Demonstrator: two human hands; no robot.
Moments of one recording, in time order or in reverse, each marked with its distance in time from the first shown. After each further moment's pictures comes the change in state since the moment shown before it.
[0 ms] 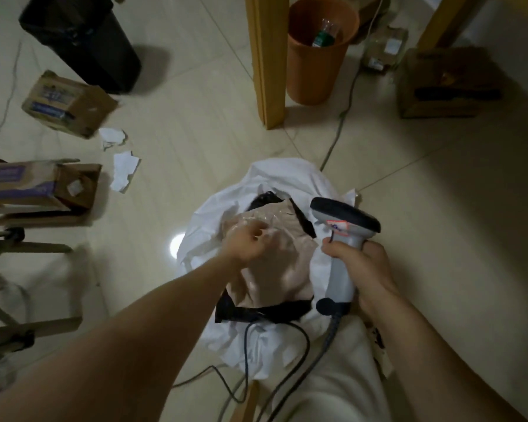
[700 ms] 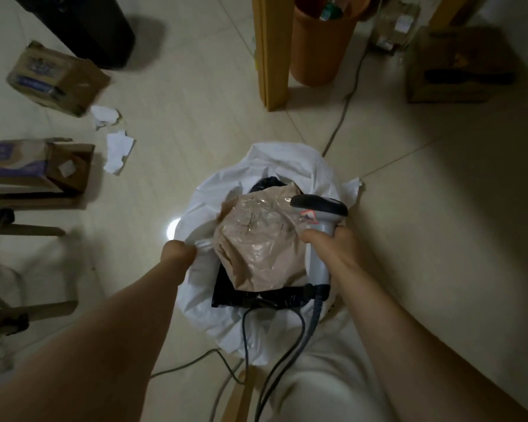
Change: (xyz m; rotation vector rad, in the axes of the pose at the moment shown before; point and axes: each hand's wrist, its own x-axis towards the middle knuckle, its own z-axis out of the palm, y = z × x) left_hand 0.002 -0.123 -0.035 -0.296 0.377 -0.602; right_hand 0.009 -0.004 0.036 -0.304 -0.037 0.046
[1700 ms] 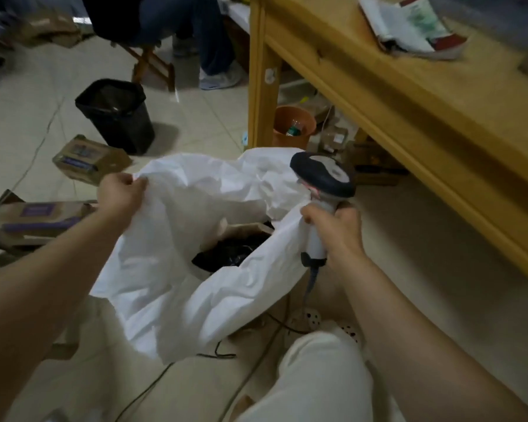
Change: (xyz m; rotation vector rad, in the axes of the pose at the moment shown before) left_hand -0.143 0.098 -0.235 -0.177 0.289 0.661; right_hand -0.200 -0.073 -0.034 0.324 0.221 -0.454
